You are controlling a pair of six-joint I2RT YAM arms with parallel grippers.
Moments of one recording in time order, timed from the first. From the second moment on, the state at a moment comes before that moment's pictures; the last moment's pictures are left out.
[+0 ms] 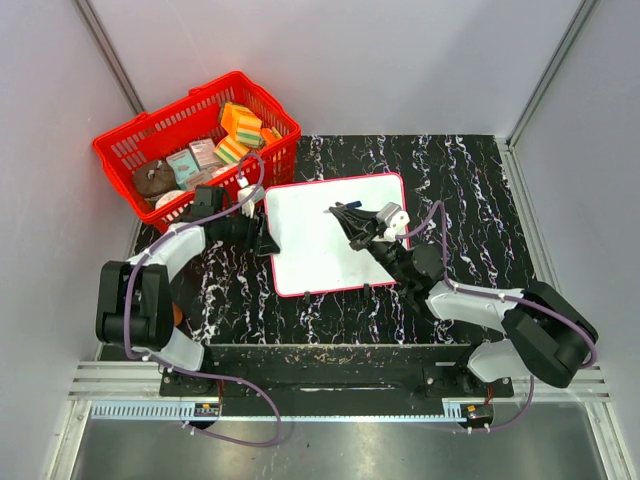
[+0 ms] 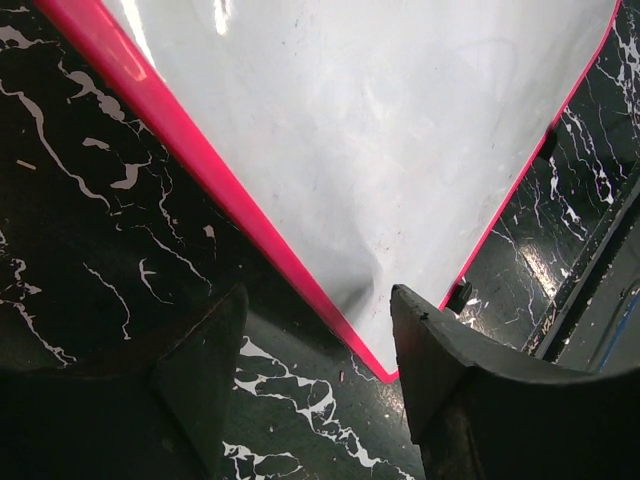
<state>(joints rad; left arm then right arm) -0.09 1.52 0.92 -0.34 0.79 0.18 0.79 1.37 0.54 1.30 -0.03 -0.07</state>
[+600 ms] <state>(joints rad) -0.11 1.57 0.93 -0.34 0.82 0.19 0.79 1.37 0.54 1.30 -0.05 -0.06</state>
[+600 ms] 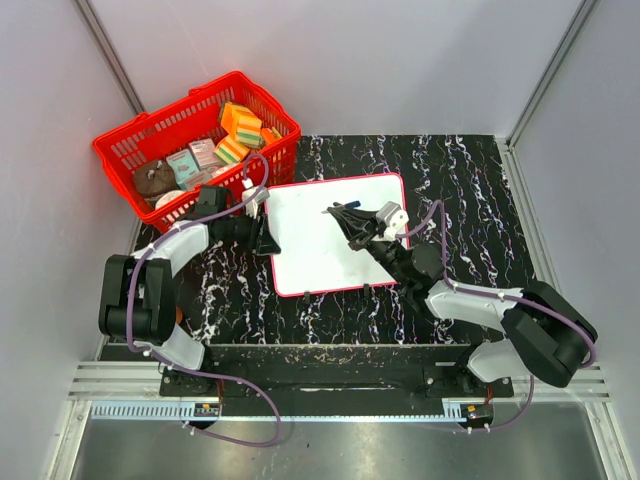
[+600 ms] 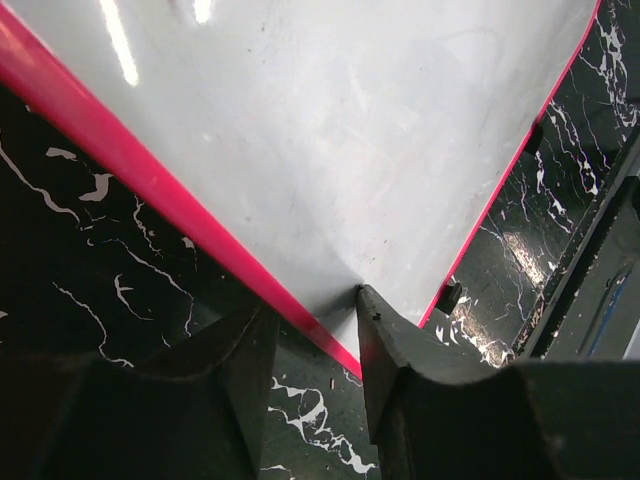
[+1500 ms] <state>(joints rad) -0.11 1.57 0.93 -0.35 0.84 0.20 0.88 1.67 0.76 1.31 0.02 -0.04</state>
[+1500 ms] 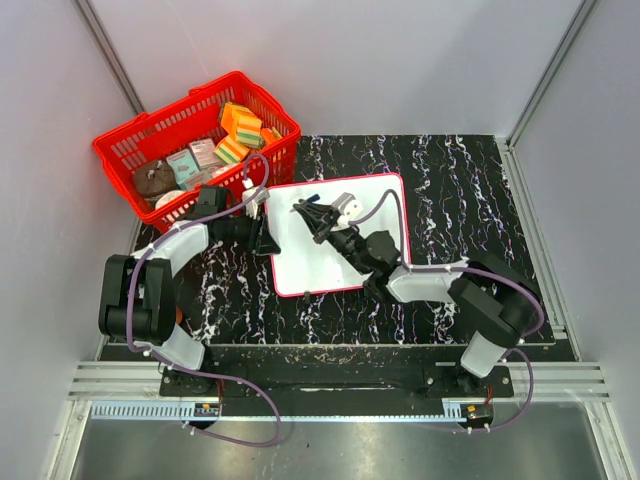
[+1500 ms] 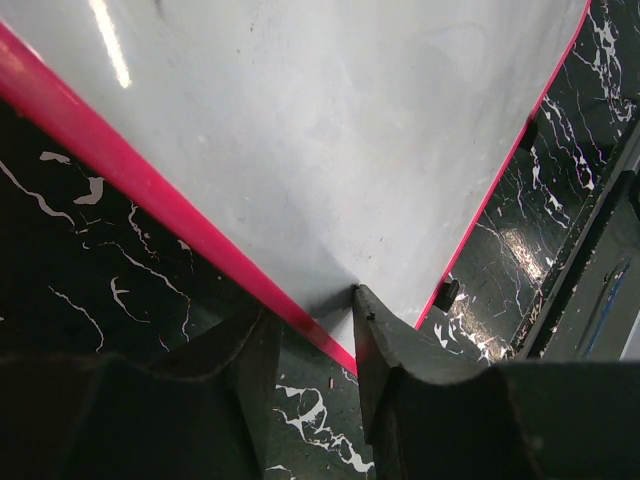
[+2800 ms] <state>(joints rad) -0.11 1.57 0.93 -0.36 0.86 0.21 0.93 1.89 0.87 1.34 0.23 -0.24</state>
